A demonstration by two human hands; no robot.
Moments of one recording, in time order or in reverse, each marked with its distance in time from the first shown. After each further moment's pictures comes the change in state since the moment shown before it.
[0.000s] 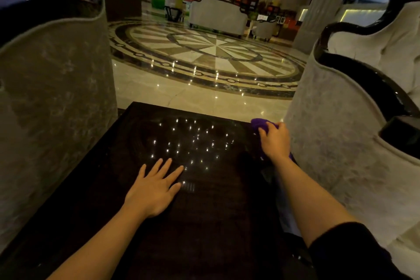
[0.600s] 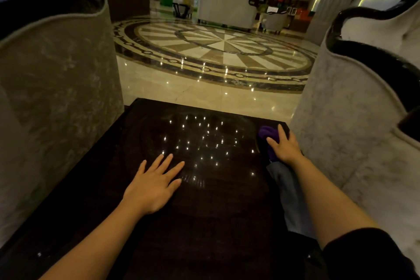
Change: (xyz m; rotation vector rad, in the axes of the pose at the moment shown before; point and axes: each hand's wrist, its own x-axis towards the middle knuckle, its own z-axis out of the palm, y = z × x) left_hand -0.002 0.002 -0.004 -0.016 -0.005 -0.025; right_hand 0.016 0.060 0.022 -0.011 -0.384 0.119
